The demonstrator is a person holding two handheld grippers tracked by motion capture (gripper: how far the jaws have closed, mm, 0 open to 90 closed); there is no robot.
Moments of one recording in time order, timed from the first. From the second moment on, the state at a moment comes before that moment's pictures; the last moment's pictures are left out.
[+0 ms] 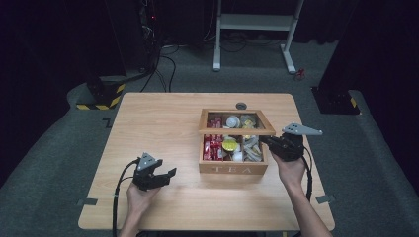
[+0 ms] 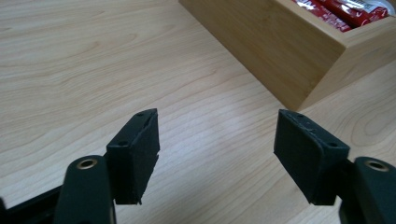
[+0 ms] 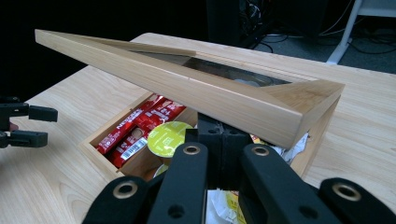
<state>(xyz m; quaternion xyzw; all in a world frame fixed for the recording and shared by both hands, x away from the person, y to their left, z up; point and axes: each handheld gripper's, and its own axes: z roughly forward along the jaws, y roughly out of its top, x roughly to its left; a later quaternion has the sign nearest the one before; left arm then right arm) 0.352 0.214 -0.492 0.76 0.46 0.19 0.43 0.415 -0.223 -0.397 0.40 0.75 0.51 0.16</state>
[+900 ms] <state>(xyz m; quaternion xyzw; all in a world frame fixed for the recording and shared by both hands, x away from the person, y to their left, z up) 0.374 0.152 -0.454 0.78 0.39 0.18 0.46 0.425 -0.221 -0.386 0.40 0.74 0.51 0.16</state>
